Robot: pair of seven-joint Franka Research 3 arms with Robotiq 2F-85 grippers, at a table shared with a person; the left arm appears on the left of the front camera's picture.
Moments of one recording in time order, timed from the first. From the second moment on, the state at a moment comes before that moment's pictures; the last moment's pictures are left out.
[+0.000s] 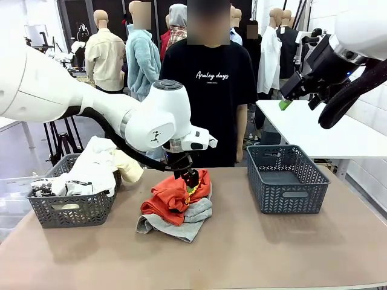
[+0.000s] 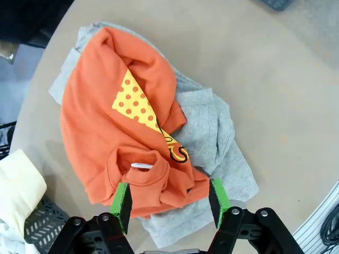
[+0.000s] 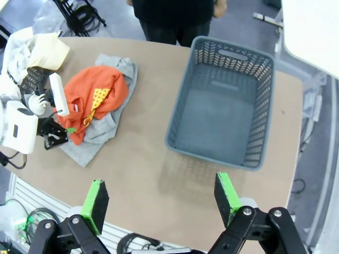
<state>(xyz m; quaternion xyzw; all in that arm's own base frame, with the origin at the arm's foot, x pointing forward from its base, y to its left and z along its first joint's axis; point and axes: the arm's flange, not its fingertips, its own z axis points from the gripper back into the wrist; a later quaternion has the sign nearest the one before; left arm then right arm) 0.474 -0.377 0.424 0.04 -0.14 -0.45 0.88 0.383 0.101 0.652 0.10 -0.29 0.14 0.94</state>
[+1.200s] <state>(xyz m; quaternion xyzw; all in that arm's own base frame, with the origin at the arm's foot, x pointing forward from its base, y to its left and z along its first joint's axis) 0.516 -0.363 0.380 0.03 -0.11 -0.41 0.91 0.383 0.101 0.652 0.10 -0.29 0.14 0.94</state>
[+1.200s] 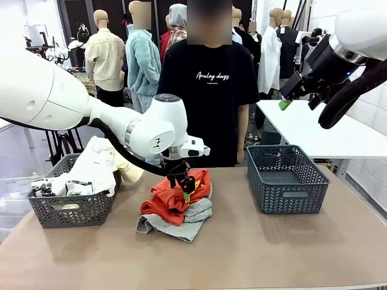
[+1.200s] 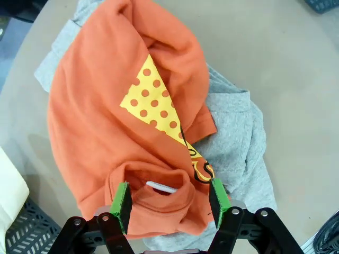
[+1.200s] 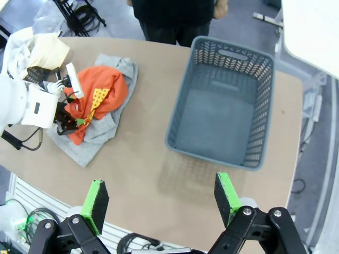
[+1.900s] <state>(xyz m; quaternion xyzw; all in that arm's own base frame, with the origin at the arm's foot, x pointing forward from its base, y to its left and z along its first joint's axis) 0.526 -0.357 0.364 0.02 -0.09 -0.40 0.91 0.383 0.101 0.652 0.10 -0.29 0.14 0.94</state>
